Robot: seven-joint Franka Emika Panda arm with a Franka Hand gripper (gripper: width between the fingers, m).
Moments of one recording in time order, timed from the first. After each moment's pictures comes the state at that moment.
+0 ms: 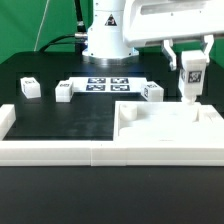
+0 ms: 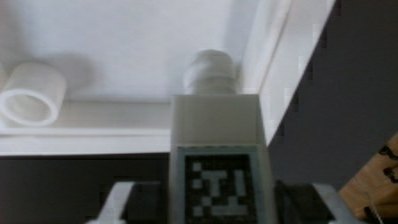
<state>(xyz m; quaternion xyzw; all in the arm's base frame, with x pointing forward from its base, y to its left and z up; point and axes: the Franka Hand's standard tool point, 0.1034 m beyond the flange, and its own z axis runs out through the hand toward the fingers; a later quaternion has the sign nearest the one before) 0.574 0.106 0.103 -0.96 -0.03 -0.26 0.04</state>
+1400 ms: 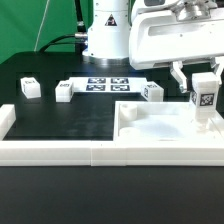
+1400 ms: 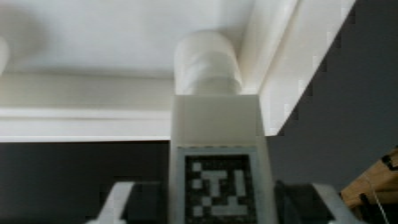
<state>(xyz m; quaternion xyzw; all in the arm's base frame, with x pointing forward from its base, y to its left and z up) 0.610 0.112 0.091 -0.96 -0.03 -0.29 0.04</state>
